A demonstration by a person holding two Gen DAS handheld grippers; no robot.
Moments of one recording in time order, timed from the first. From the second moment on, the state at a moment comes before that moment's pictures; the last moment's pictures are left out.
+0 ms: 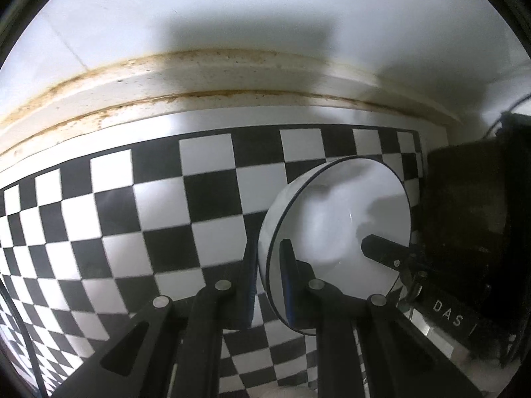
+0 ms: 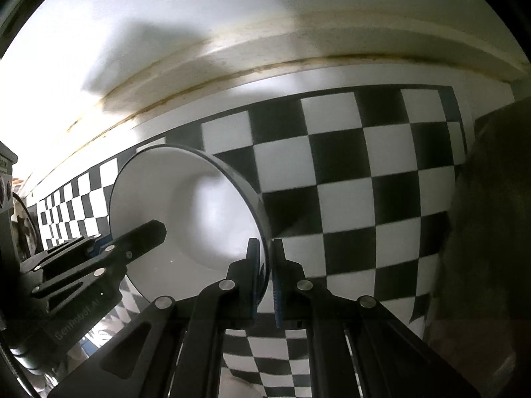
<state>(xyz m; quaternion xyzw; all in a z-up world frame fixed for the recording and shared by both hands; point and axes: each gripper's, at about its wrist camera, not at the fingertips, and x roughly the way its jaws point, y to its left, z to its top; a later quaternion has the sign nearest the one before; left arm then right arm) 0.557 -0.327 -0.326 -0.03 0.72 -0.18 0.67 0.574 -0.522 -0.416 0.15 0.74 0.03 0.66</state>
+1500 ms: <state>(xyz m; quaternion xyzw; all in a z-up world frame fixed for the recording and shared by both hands) 0.310 -0.269 -0.224 0.04 0.68 -0.23 0.70 0.293 -0.489 -0.297 0.17 0.68 0.07 0.71</state>
